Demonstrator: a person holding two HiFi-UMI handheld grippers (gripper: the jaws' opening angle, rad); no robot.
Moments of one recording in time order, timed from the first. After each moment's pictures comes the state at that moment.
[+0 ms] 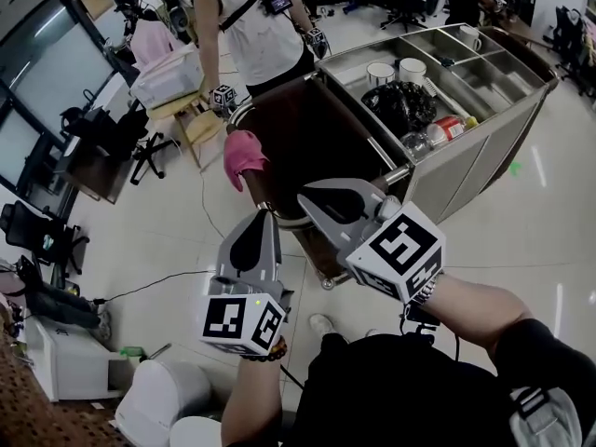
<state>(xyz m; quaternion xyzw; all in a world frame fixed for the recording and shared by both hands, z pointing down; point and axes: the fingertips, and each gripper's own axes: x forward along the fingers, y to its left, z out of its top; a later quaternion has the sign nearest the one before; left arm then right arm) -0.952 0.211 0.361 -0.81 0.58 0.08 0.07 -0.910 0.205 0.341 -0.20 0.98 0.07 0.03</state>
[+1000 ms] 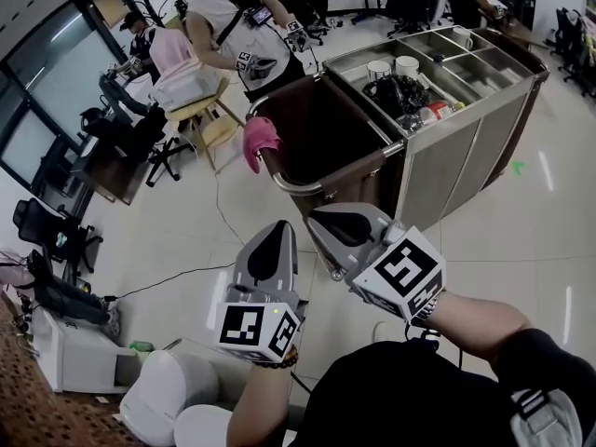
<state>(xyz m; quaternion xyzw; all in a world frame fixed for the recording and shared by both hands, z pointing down) -0.901 0.337 0.392 -0.82 0.57 0.07 0.10 -0.871 0.339 0.386 -0.20 0.98 0.08 0.04</state>
